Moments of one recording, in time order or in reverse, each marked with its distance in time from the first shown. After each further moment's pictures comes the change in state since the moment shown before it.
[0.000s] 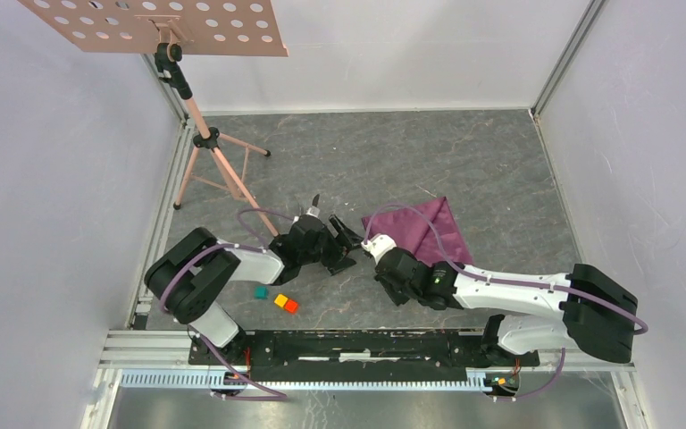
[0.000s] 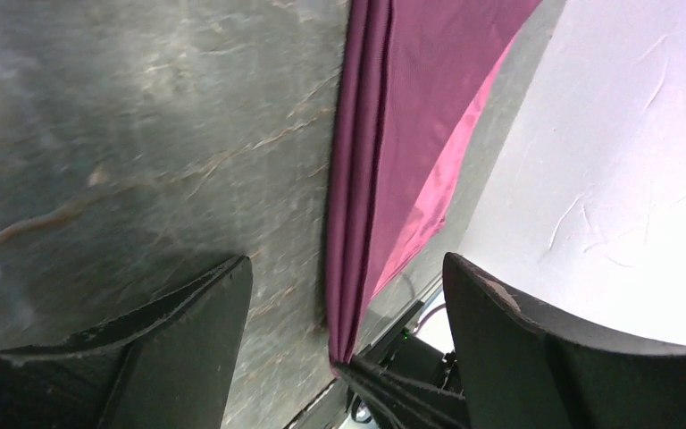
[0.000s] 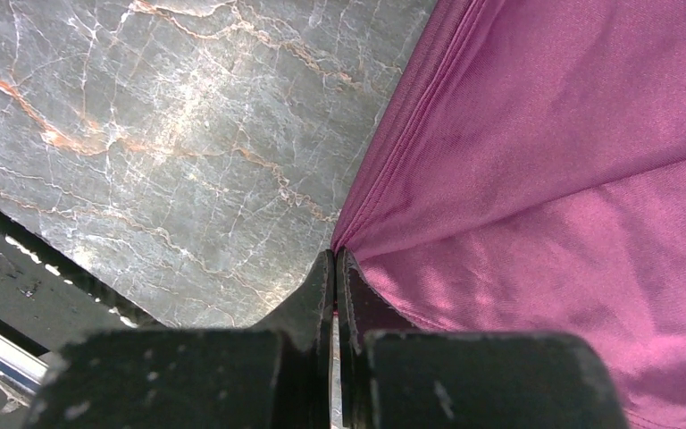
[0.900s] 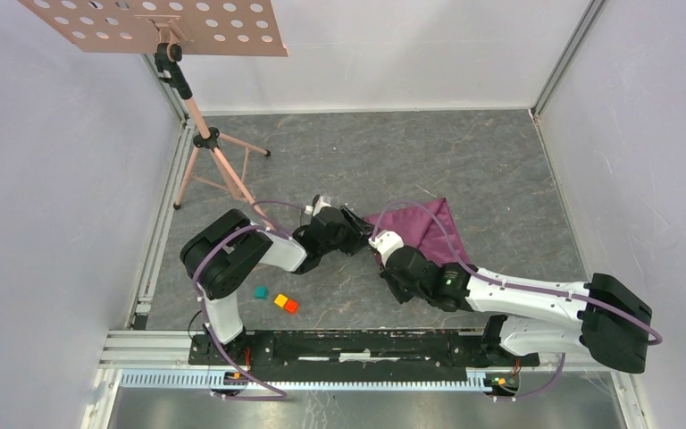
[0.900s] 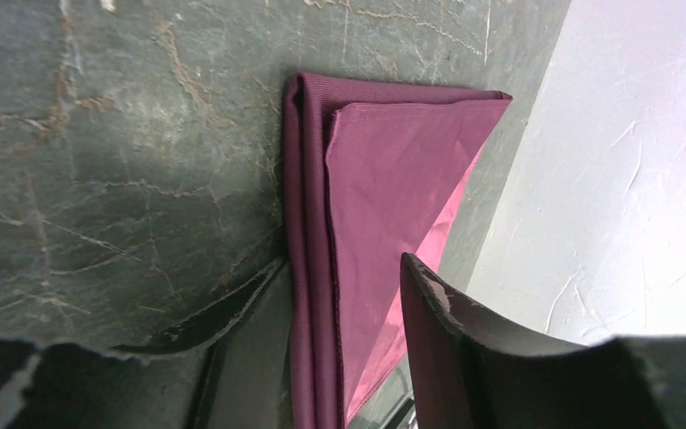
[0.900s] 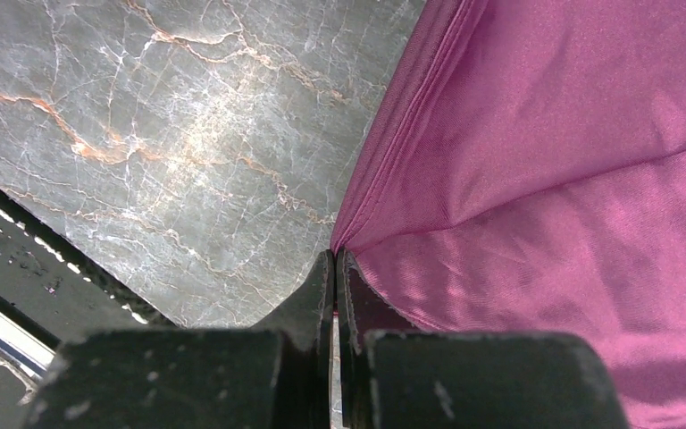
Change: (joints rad) left arm -0.052 0.247 0.189 0.129 -0.203 -0.035; right arm -0.025 -0.094 -0.035 0.021 -0.008 -0.014
